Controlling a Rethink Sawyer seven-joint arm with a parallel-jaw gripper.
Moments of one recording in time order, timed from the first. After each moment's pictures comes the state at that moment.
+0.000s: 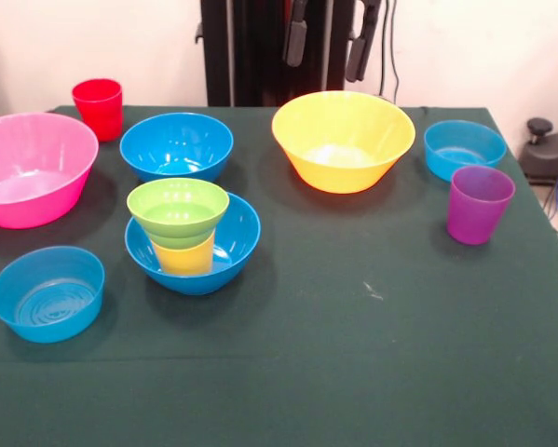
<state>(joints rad) -0.12 -0.85 -0.07 1.48 -0.10 0.76 2.07</state>
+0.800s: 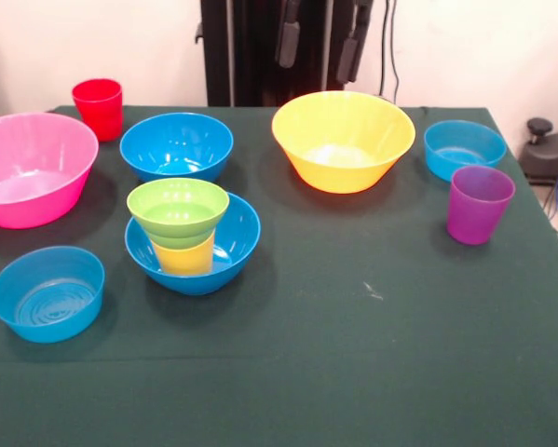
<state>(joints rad) -0.13 -0.85 -0.07 1.48 -0.10 0.74 2.07</state>
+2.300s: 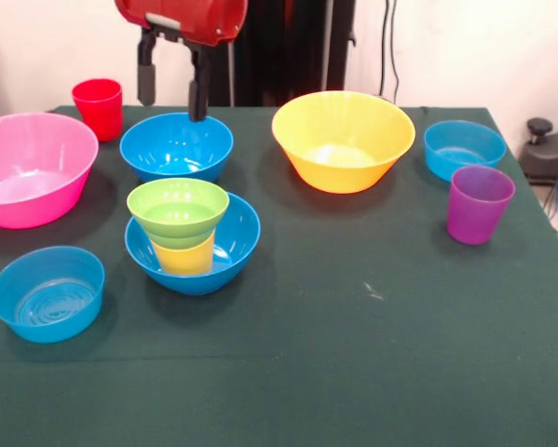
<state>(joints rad) -0.43 -0.85 0.09 1.60 -0.18 0.59 2.07</state>
